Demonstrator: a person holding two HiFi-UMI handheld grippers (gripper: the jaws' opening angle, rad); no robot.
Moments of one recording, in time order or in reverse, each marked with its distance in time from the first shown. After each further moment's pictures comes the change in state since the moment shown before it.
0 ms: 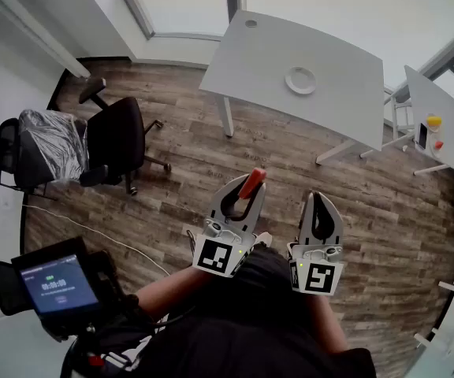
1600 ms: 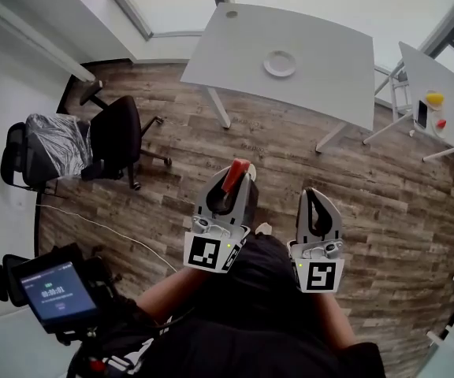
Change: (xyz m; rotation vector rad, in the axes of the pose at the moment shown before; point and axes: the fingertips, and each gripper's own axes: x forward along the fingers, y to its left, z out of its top) left arm 0.045 -0.079 -0.030 0.067 0.021 0.085; right arm -0.046 -0.099 -0.028 0.027 -0.070 0.102
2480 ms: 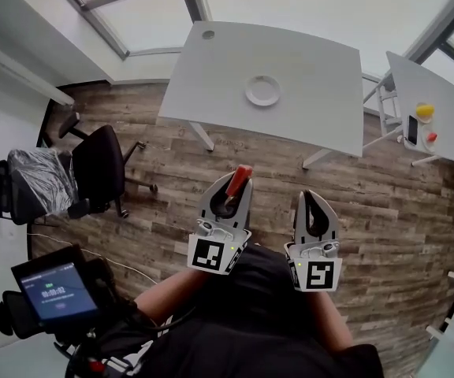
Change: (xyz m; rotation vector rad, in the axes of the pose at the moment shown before) left arm 0.114 0.032 -0.011 -0.015 -0.007 -0.106; right arm 0.097 -0.055 -0.017 0.029 0.052 -0.092
